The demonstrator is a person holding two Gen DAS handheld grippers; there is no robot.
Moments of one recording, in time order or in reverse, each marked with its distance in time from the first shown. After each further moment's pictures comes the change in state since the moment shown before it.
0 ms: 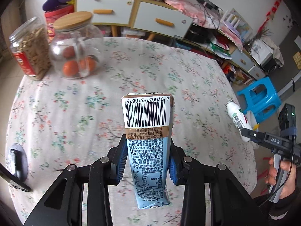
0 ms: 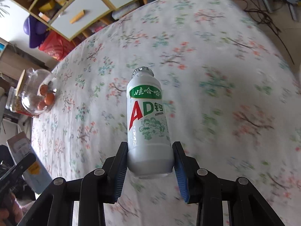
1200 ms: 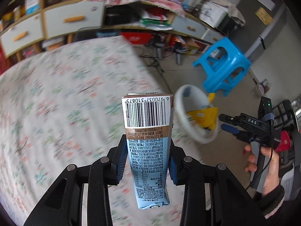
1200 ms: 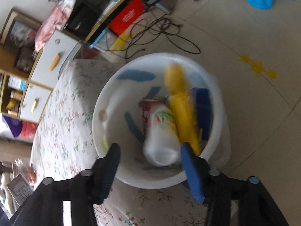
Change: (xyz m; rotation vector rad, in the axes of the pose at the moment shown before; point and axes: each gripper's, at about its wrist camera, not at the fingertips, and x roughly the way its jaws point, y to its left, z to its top) left arm 0.074 -0.295 -0.009 0.306 0.082 -0.205; right arm -0.120 -0.292 -0.014 0.459 -0.208 -0.011
